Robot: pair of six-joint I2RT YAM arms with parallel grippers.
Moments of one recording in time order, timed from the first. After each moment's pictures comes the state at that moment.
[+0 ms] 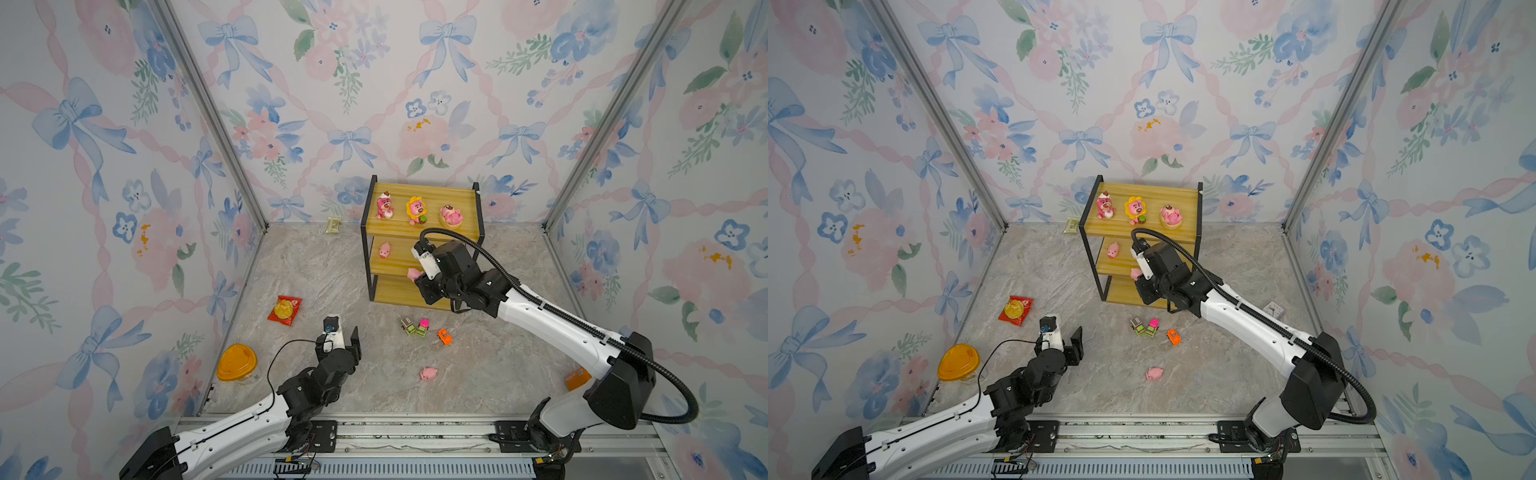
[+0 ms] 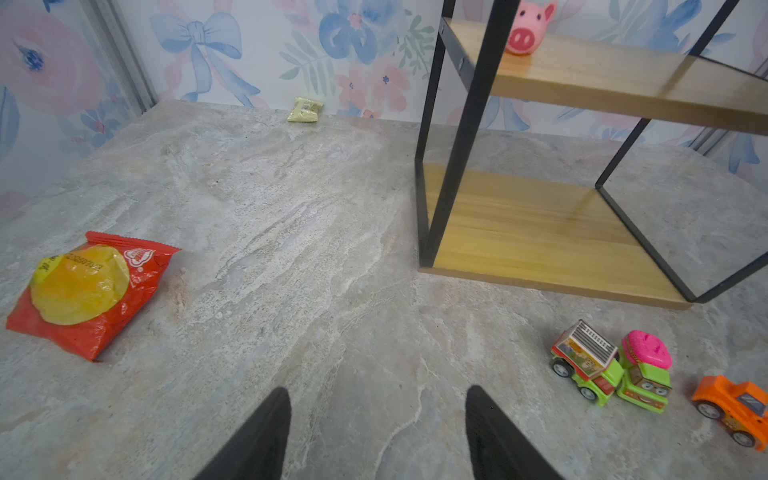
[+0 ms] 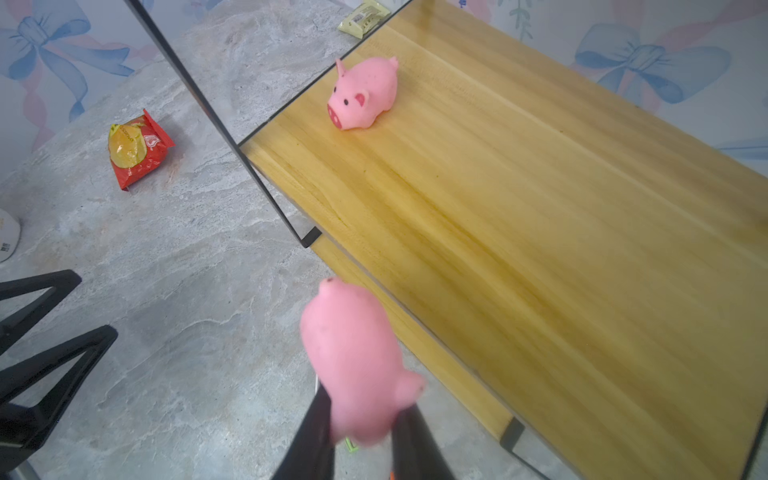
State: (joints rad) left arm -0.91 0.67 0.17 0.05 -0.79 -0.45; right arm 0.77 1.52 1.36 -0.56 0.10 0.11
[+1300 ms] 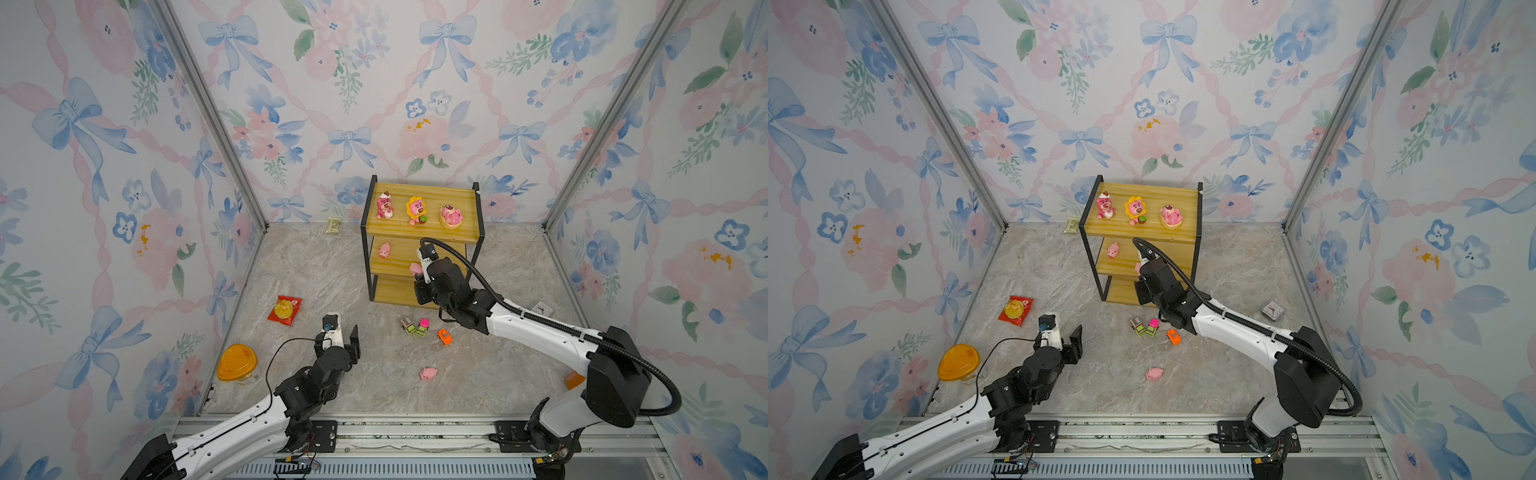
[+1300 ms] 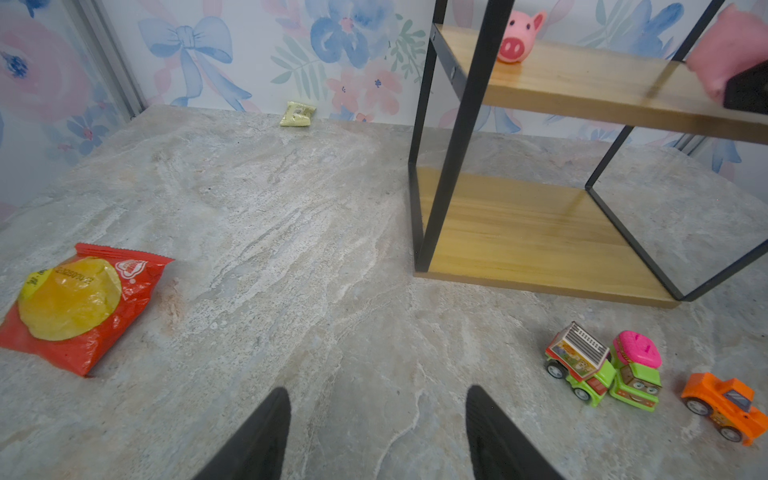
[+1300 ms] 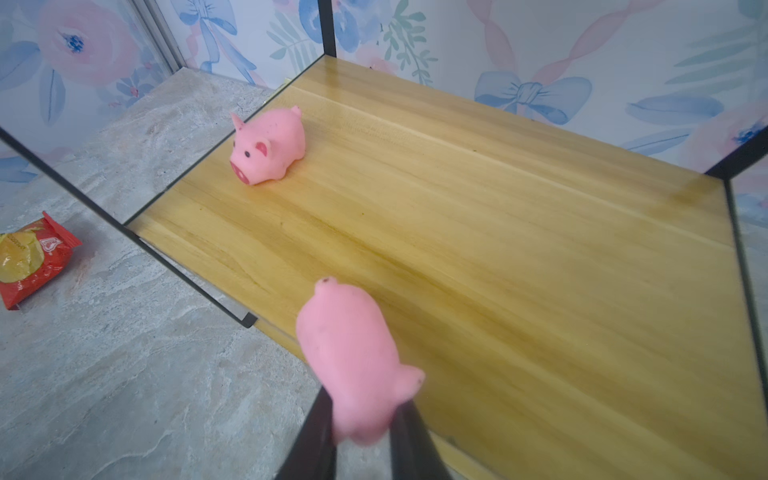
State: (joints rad) left arm -0.88 0.65 0.17 0.05 -0.73 -0.41; right arm 0.81 1.54 1.13 -0.13 0.35 0.22
